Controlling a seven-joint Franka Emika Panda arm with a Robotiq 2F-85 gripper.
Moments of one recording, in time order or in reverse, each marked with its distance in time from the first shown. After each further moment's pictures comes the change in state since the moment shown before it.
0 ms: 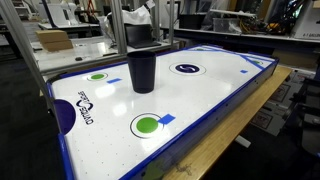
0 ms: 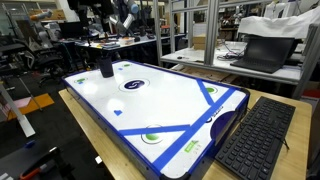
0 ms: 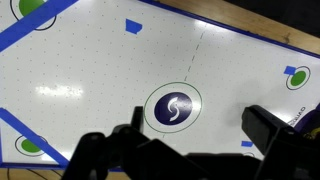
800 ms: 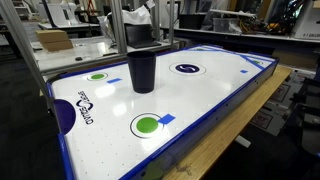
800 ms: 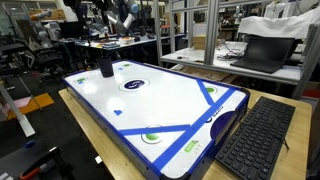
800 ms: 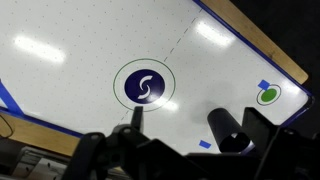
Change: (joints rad) arm 0.069 0.086 0.047 0.114 -0.006 0.019 -0.190
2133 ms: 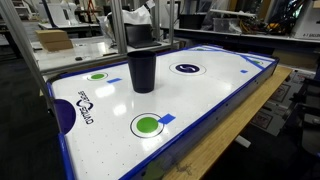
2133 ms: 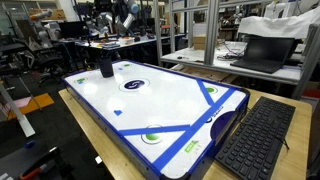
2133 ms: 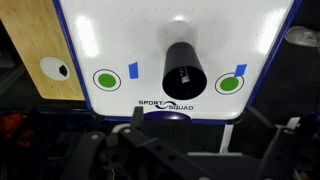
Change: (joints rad) arm 0.004 0.709 0.227 0.771 0.034 -0.041 -0.800
